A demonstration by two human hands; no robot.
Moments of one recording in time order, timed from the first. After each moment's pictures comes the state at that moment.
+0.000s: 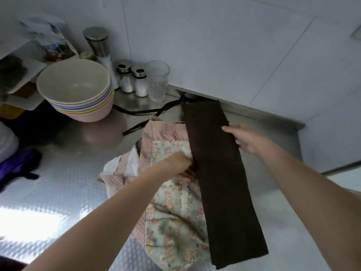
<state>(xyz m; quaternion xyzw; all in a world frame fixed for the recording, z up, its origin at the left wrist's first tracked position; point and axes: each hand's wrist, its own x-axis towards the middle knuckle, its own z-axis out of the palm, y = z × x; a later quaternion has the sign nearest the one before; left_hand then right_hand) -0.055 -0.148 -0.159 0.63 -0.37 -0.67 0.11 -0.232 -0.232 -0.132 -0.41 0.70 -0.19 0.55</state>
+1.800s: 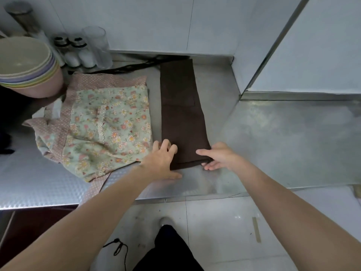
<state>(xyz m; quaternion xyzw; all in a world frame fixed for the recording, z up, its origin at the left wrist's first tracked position) -0.091 0.036 -0.191 0.47 -0.86 -0.19 -0.12 -0.283 0.050 -0.174 -0.29 0.76 -0.16 0.56</state>
